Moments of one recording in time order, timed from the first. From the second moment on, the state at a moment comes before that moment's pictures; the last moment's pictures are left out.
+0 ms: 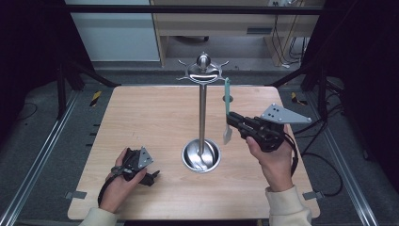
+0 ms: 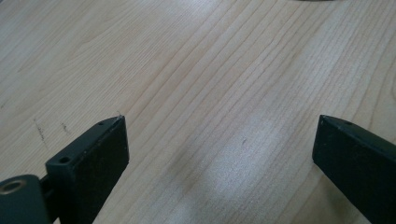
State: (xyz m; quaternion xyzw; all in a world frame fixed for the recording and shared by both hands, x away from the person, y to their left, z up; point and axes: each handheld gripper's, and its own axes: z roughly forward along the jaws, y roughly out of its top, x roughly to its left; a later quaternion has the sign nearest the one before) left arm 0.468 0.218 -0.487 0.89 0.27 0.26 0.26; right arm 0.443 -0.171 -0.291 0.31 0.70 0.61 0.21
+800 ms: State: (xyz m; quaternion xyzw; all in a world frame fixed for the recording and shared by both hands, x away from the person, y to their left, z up) left arm 0.468 0.218 -0.487 0.89 0.27 0.26 0.26; right arm 0.447 -0.169 -0.289 0.31 0.71 0.58 0.24
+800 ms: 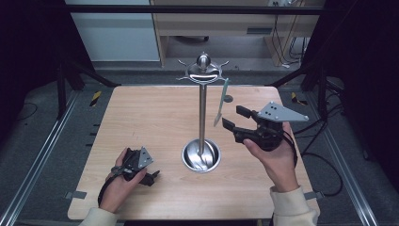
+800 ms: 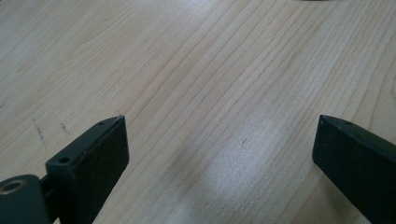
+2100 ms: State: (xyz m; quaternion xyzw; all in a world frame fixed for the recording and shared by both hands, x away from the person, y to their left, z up) left arm 0.469 0.220 -0.485 0.89 0.27 0.27 0.27; right arm 0.441 -0.217 -0.321 0.39 0.73 0.49 0.29
